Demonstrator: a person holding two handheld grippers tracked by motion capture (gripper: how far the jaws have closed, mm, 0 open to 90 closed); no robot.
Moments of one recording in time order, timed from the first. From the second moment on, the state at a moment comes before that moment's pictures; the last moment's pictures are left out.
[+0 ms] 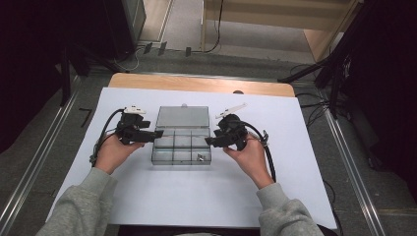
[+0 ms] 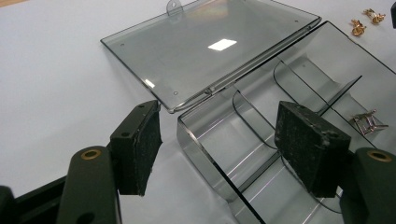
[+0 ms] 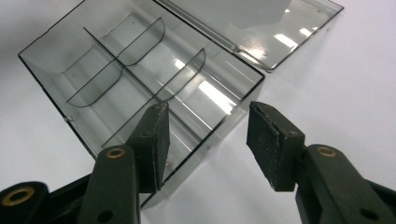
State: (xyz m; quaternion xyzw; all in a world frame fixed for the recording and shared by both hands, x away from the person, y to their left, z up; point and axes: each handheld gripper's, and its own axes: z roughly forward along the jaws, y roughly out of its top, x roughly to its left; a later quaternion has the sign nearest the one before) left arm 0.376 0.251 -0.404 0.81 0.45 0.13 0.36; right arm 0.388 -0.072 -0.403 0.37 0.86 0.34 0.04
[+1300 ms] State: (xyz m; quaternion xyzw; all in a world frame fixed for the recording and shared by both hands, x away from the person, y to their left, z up) left arm 0.376 0.252 -0.404 0.81 0.45 0.13 0.36; right arm 0.420 -0.124 -0.426 0.43 0.85 0.30 0.06
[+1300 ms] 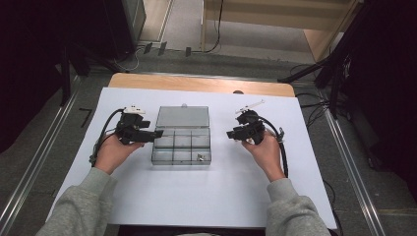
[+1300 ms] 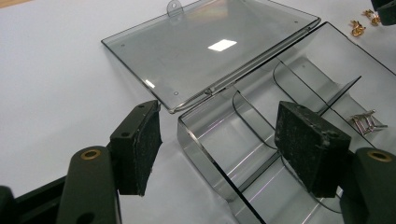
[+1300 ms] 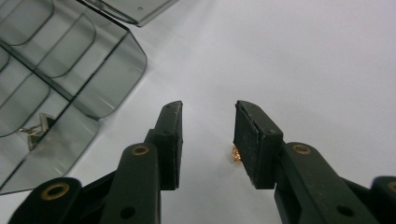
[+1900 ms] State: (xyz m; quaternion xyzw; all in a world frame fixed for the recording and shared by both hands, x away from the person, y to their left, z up) left arm 0.376 0.251 -0.405 0.81 0.45 0.13 0.36; right arm 0.436 -0.130 -0.447 0.44 0.85 0.27 0.05
